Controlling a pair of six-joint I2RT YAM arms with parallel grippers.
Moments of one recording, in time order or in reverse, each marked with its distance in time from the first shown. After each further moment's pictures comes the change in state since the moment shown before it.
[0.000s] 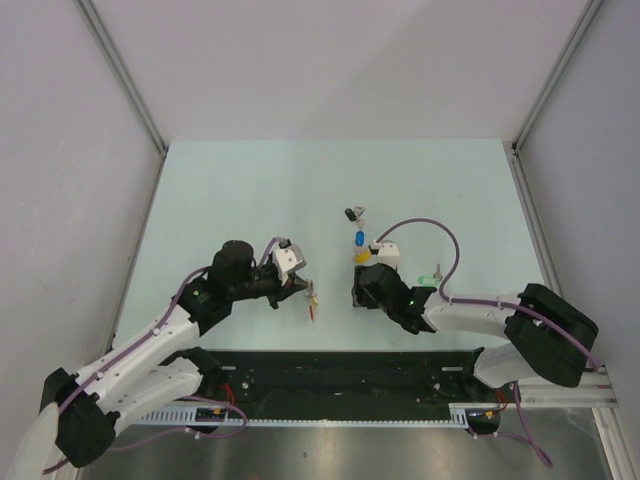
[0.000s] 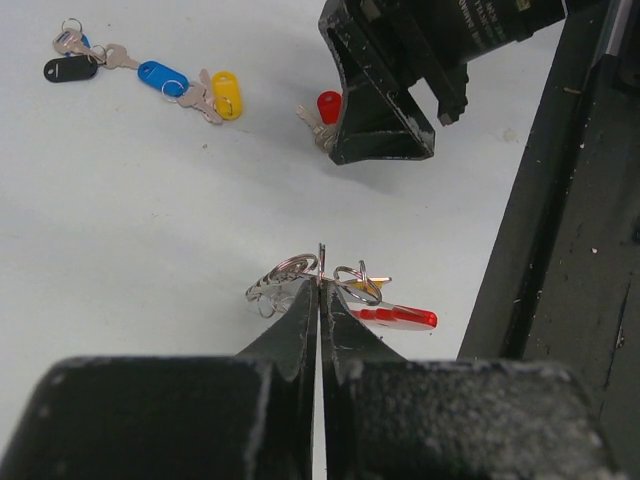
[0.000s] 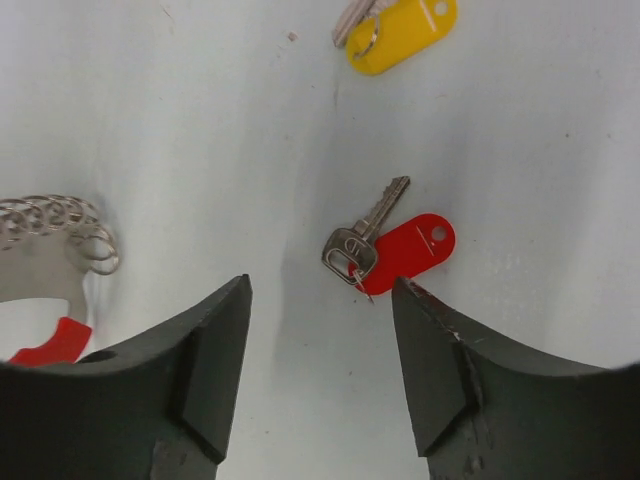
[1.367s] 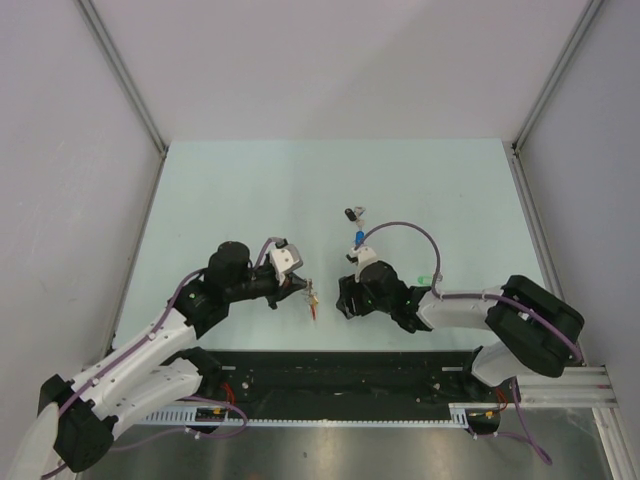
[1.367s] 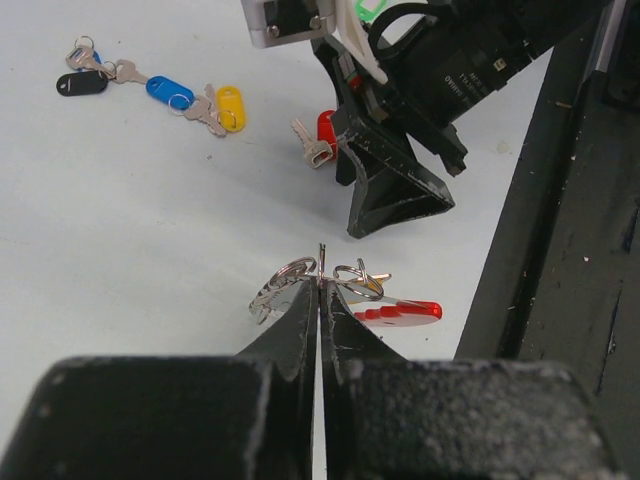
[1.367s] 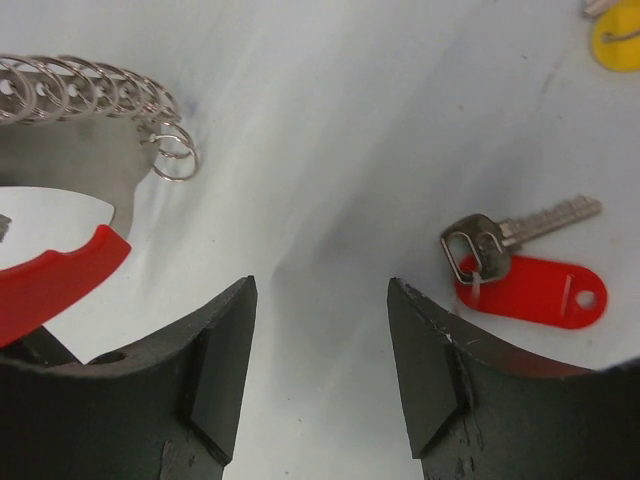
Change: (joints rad) left arm -0.002 -0.037 0.000 -0.003 0.000 -0.017; right arm -0.037 0.061 -0.040 0.196 -0.356 -0.257
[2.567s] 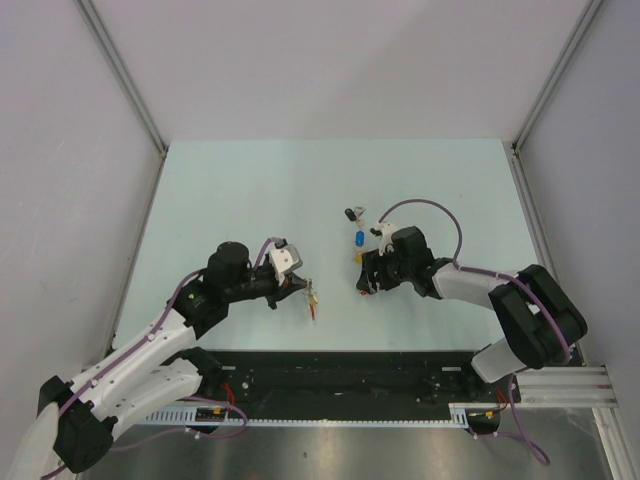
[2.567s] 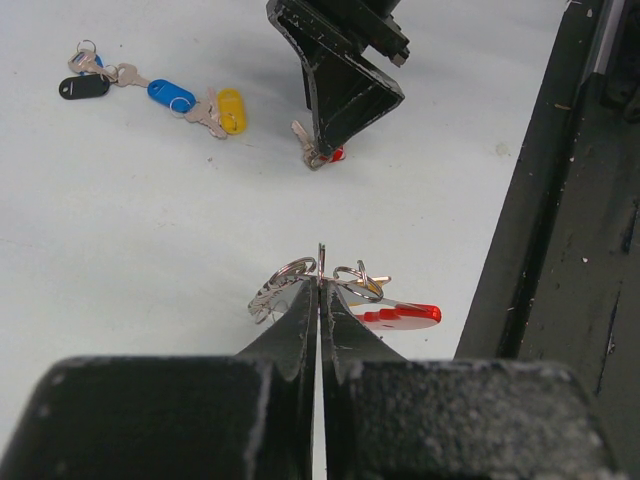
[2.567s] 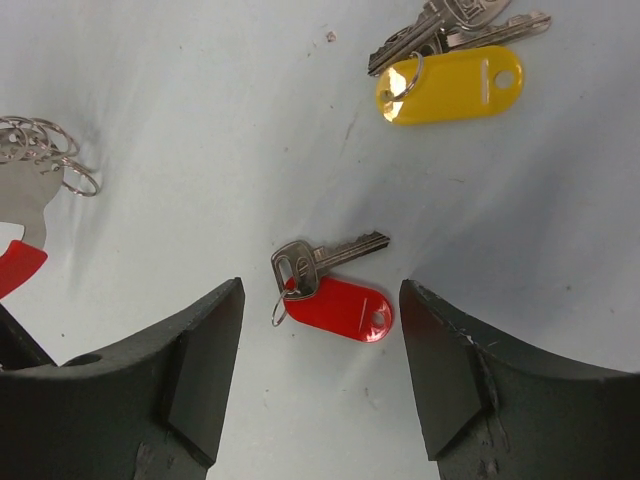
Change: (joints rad) left arm -0.001 -0.010 0.000 0.000 0.000 0.000; right arm -0.369 0.038 0.106 -0.172 -0.361 -0.208
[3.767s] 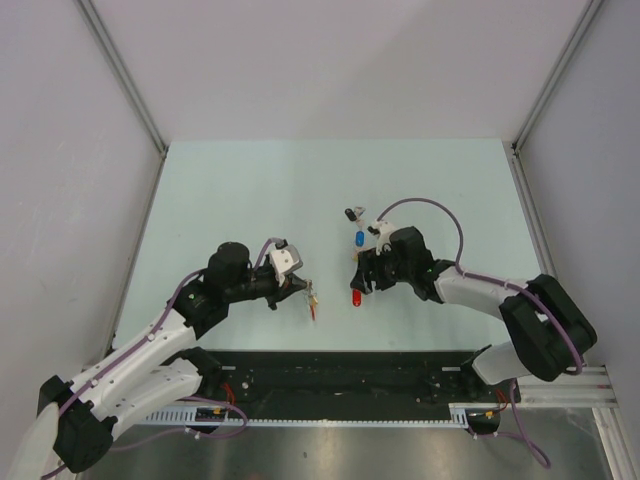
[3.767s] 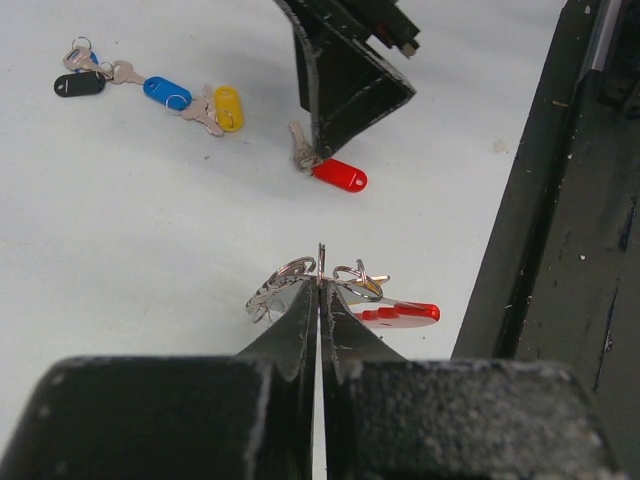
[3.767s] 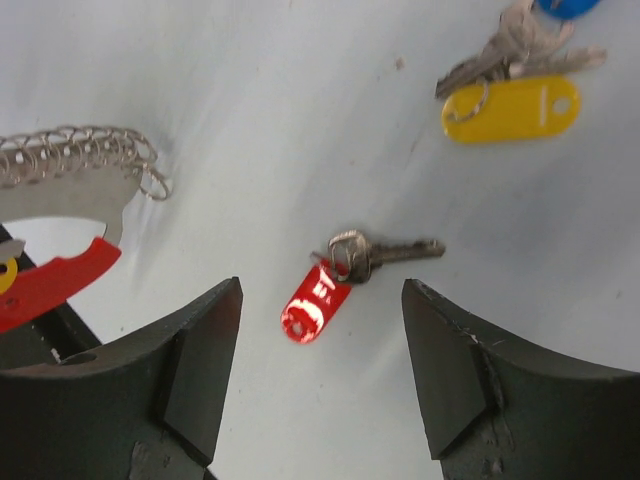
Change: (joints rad) left arm -0.004 0.000 0.000 -0.005 0.000 0.000; right arm 0.054 -0.095 -0.029 0.004 -0.002 0.066
